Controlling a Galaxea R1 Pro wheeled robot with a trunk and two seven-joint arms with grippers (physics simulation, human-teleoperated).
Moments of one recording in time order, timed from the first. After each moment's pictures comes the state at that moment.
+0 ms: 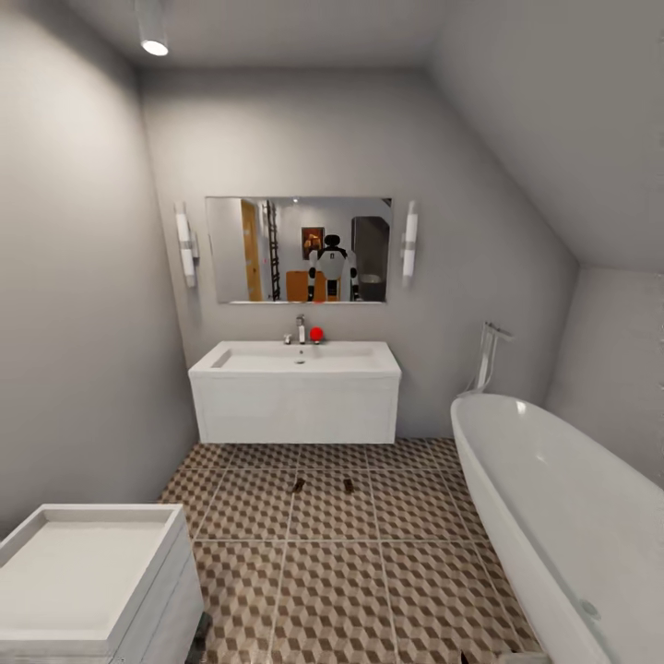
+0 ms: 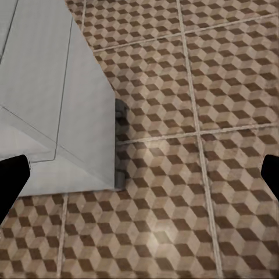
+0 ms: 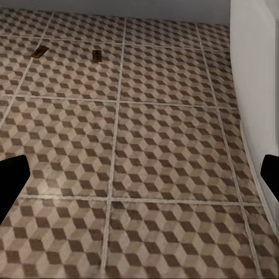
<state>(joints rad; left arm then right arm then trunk) -0.29 0.07 -0.29 0.03 0.11 -0.54 0.15 -0.25 -0.14 0.25 -0.23 -0.25 -0.54 0.03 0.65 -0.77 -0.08</state>
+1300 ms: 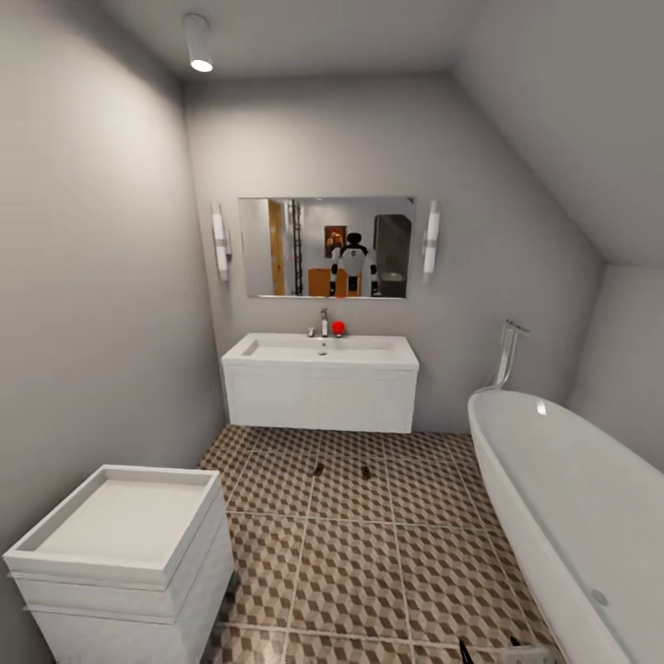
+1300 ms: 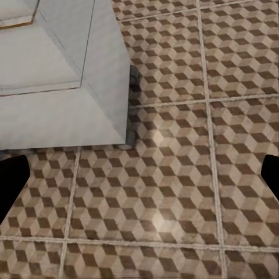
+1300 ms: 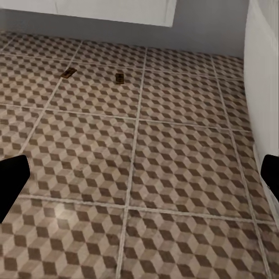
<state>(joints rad) -0.29 0.06 -0.29 0.03 0.11 -0.54 0.15 -0.25 -0.14 0.26 -0.22 -0.25 -0.67 0.02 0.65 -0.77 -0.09</state>
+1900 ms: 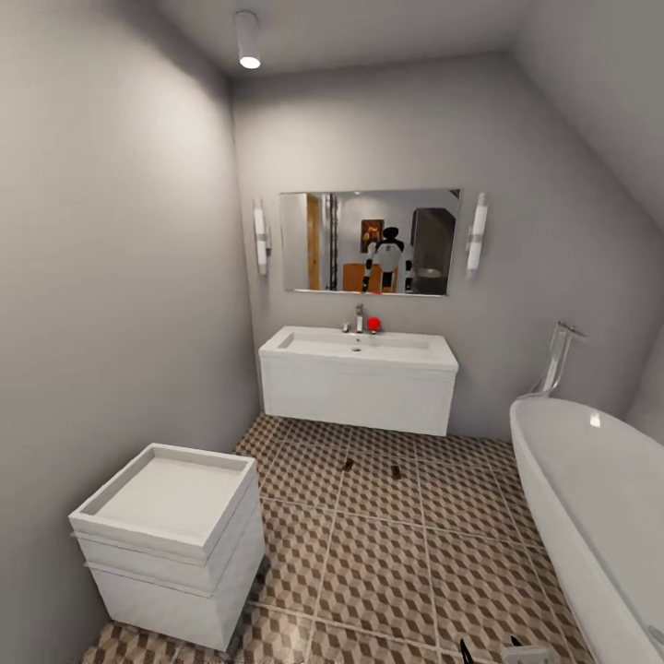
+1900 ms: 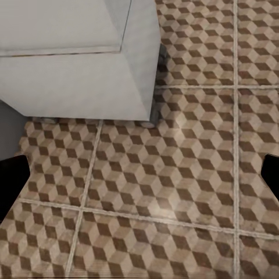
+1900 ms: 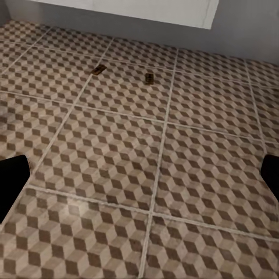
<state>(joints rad) -0.29 0.06 -0.29 0.03 0.11 -0.54 0.15 -0.25 -0.14 0.25 -0.22 -0.25 -0.67 0.02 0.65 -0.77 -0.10</state>
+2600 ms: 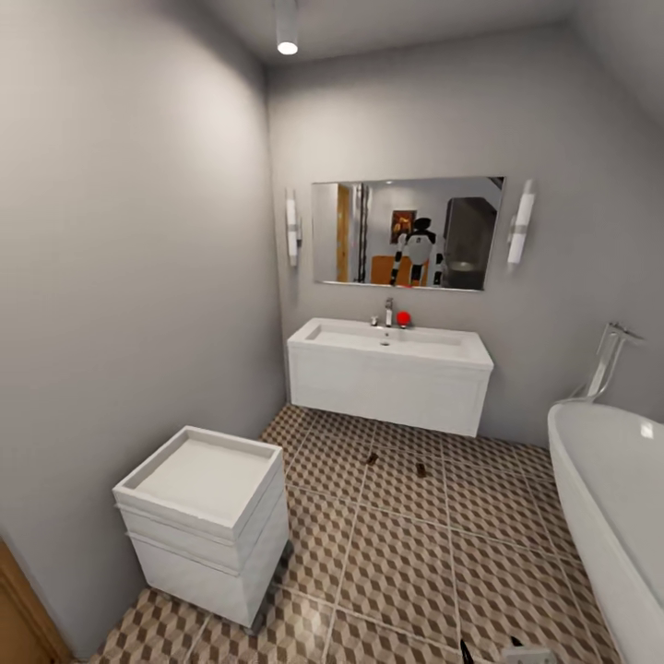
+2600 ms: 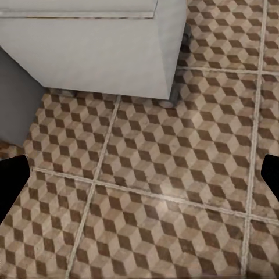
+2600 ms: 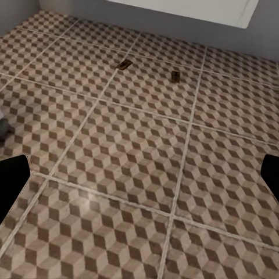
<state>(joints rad) -0.29 0.05 -0.29 0.03 0.11 -0.54 0.15 -0.25 -0.14 0.25 -0.22 -0.25 -0.67 0.01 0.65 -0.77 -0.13</state>
